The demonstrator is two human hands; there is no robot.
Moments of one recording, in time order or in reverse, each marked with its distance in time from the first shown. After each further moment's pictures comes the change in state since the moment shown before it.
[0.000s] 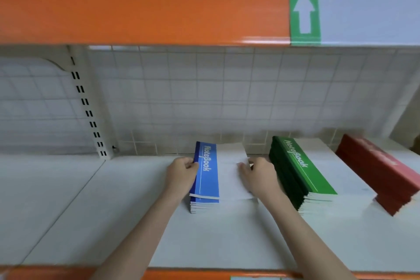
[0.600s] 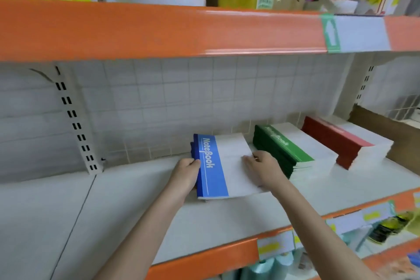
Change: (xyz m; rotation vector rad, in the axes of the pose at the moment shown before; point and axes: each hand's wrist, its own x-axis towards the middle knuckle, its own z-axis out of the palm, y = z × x) left_hand -0.024 0.012 -0.051 -0.275 -0.440 -0.126; right_hand -0.068 -0.039 -0.014 0.158 0.078 0.183
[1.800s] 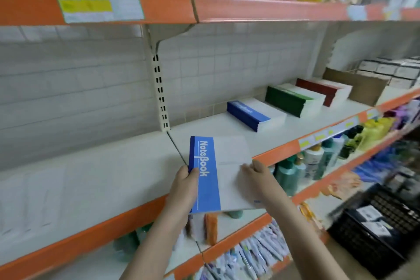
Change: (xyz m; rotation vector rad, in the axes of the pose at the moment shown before) left_hand -0.189 -0.102 -0.259 -0.011 -0.115 -0.029; right_hand -0.290 -0.124 0.210 0.294 0.184 0.202
